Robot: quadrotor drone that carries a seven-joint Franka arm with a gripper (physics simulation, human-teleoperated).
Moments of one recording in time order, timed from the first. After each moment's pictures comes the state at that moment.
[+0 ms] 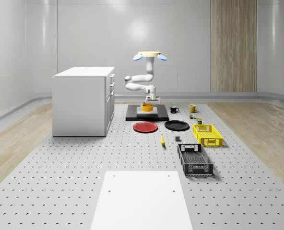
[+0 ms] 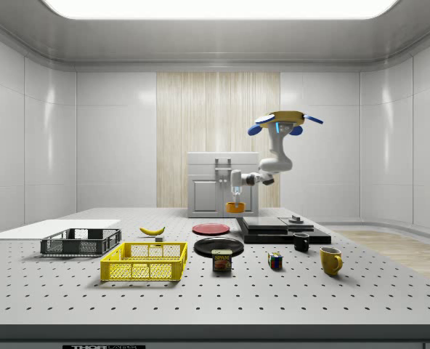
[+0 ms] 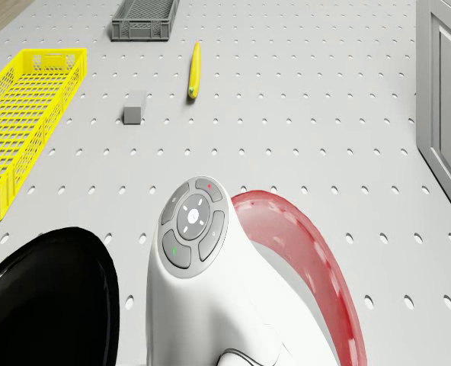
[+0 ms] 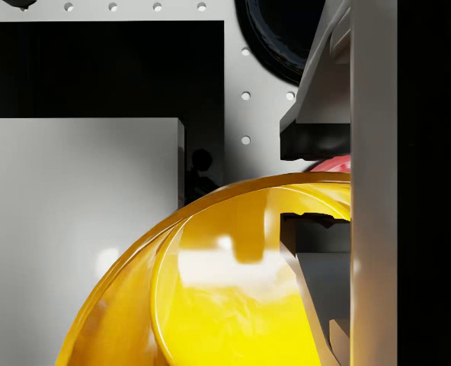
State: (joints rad) arm -1.33 -1.43 1.16 -2.75 -2.01 1.59 1.76
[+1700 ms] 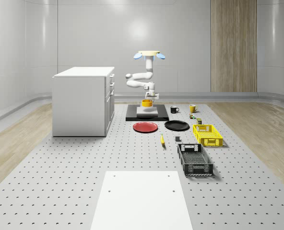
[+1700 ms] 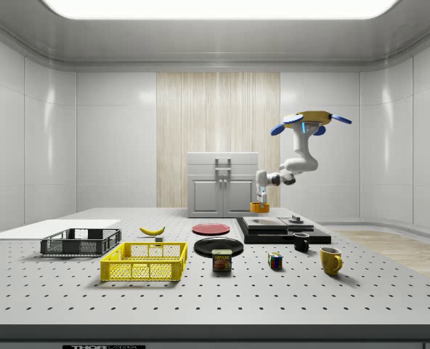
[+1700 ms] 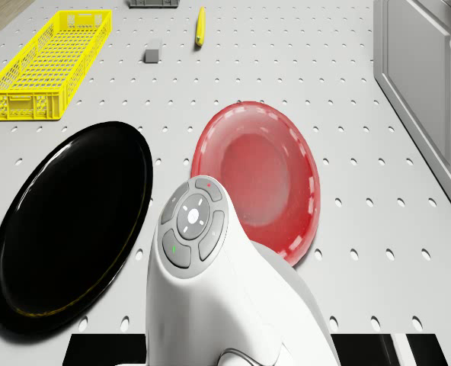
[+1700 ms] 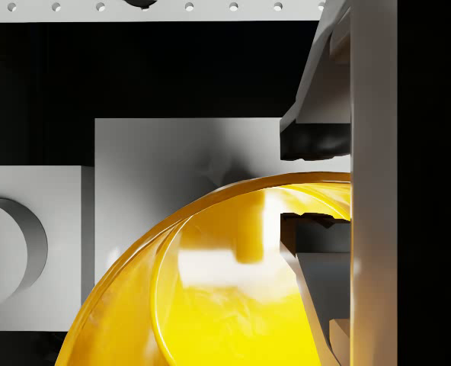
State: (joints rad) arm -1.33 -1.43 1.16 -2.75 -2.00 1.59 1.76
